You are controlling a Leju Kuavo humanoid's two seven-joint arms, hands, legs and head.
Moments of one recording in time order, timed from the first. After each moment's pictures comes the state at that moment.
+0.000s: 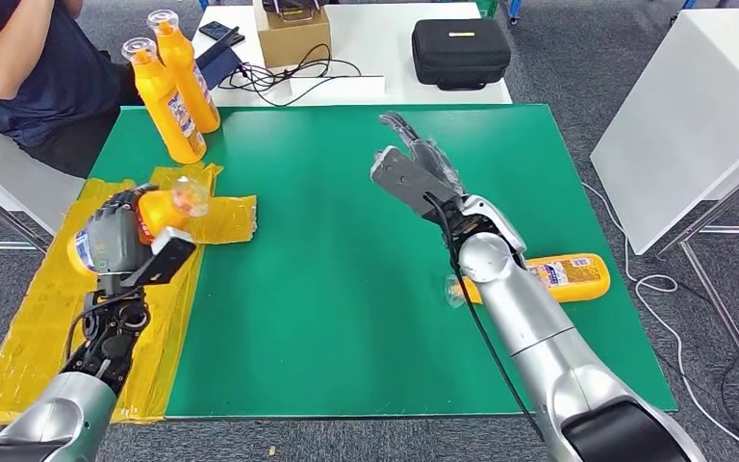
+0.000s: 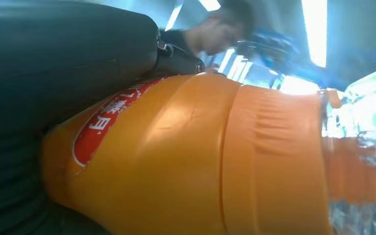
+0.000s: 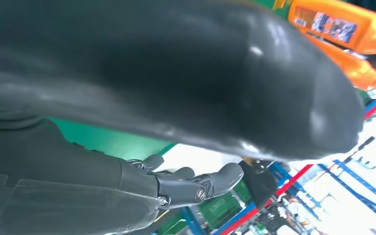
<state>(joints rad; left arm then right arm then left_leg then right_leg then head) -0.53 0.11 0.03 -0.70 -0.80 0.68 -0.61 -0.75 0.11 0.47 -1.04 0.39 0.06 -0.04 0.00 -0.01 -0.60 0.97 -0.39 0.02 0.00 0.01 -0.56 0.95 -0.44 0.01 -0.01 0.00</state>
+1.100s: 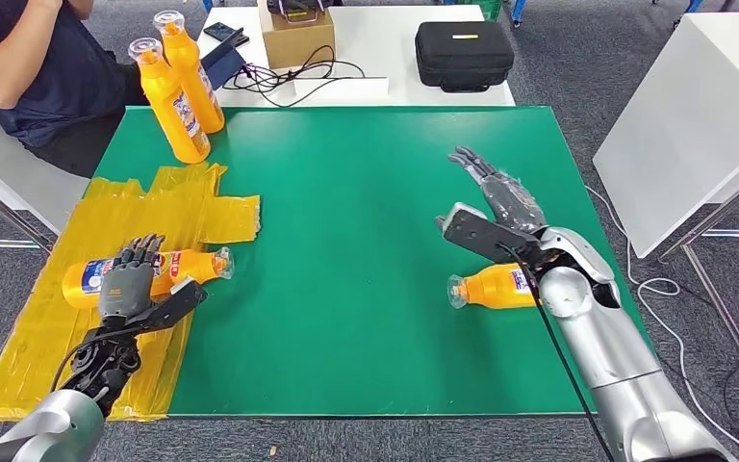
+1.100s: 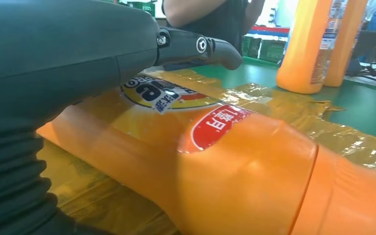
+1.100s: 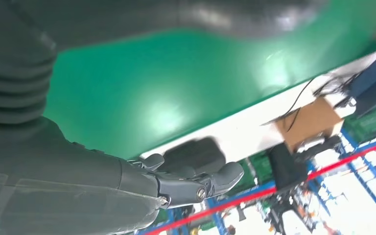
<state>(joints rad) -0.55 0.12 0.22 -0.36 -1.15 0.51 -0.51 -0.58 -0.16 0.39 -1.26 0.59 0.16 -0.12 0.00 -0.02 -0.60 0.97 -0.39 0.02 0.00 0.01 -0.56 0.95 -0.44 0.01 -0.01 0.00</state>
